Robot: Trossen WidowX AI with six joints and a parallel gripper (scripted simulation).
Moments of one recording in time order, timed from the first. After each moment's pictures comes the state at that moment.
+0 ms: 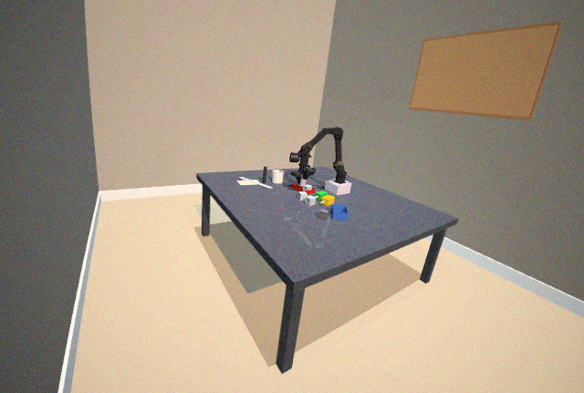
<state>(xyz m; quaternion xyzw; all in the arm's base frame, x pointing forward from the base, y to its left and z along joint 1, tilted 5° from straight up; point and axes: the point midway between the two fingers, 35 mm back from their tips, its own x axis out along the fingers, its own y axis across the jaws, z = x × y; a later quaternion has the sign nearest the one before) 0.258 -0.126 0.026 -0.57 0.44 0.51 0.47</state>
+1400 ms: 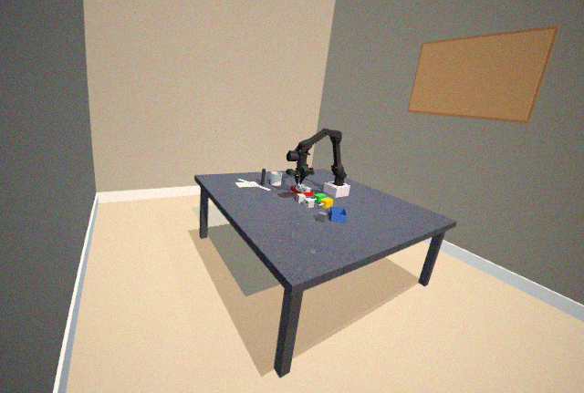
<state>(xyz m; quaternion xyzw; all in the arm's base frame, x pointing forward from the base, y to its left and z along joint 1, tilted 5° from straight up) 0.335 -0.028 0.082 -0.51 0.49 0.45 0.54</state>
